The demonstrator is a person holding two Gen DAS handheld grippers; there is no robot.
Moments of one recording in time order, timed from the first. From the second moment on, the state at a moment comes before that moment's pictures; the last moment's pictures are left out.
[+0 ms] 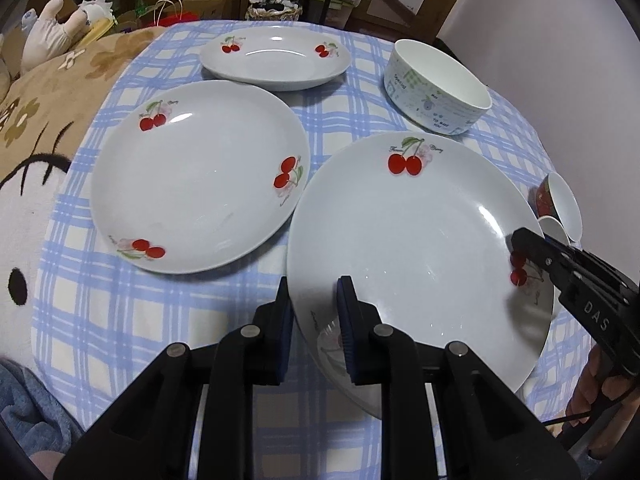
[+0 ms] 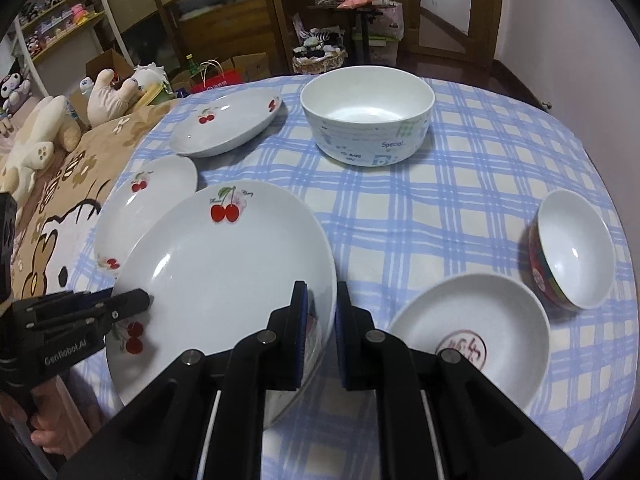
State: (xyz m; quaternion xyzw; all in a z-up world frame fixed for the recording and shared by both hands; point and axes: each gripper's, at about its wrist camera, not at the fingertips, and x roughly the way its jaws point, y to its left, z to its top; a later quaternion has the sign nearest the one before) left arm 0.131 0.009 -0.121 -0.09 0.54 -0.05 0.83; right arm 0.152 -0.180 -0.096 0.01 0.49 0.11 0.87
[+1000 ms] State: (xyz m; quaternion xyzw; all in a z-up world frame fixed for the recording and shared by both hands) left arm 0.088 -0.017 -0.128 -0.06 0.58 -0.08 0.81; right arm 0.055 -0.210 -0.110 0.07 0.50 0.06 0.86
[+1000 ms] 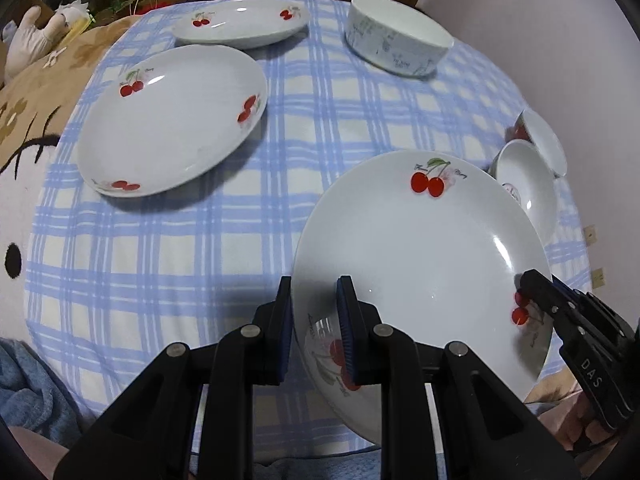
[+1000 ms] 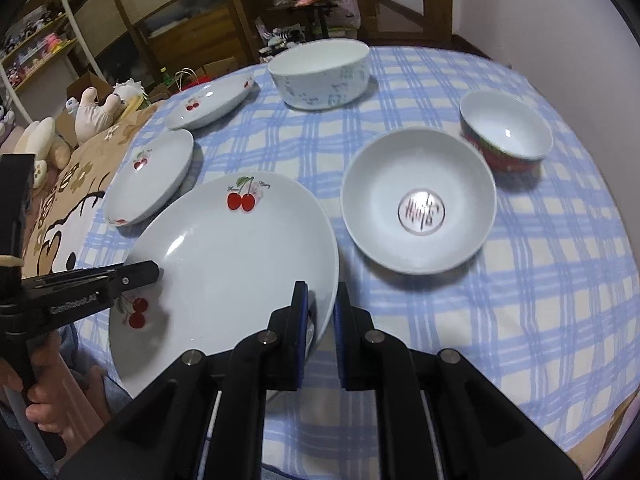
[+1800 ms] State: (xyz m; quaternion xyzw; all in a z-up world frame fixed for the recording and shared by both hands) left arm 0.099 -0.044 -0.161 0.01 0.61 -0.10 0.78; right arm 0.057 -0.224 -0.145 0.09 0.52 0.03 0.85
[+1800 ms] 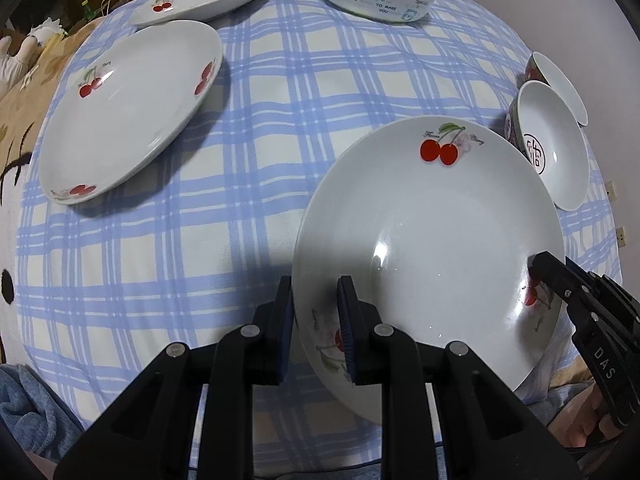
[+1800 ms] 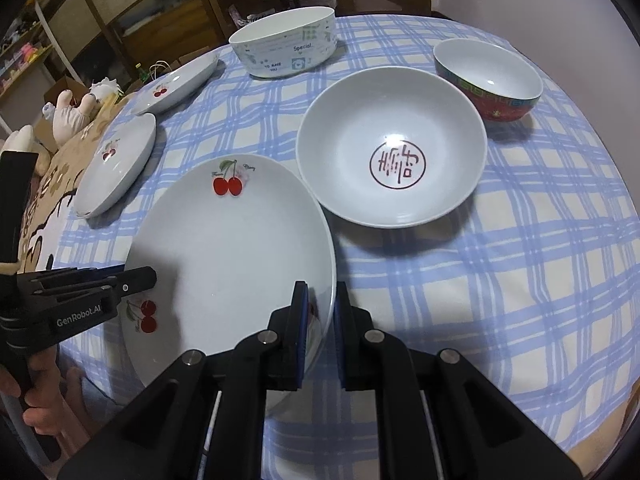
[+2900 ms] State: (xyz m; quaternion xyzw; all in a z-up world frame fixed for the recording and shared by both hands) left arm 0.098 -0.041 -0.158 0.02 0.61 -0.09 0.79; right arm 0.058 -0.222 -0.149 0.10 0.52 0.04 0.85
